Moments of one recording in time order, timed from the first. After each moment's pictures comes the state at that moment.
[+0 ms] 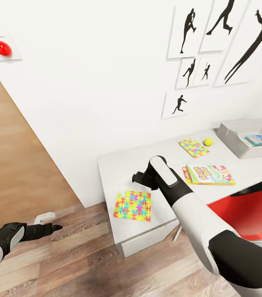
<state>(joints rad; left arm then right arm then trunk) -0.82 0.39 0.08 -0.22 0.09 0.45 -0.53 -1.10 0.17 0.38 -0.82 -1.38 0.79 -1.08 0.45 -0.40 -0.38</state>
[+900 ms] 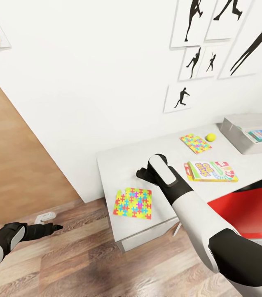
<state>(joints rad) -0.82 0.39 0.07 -0.22 0.09 0.44 -0.53 -1.11 0.17 0.37 -0.82 -1.27 0.71 -1.08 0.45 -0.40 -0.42</state>
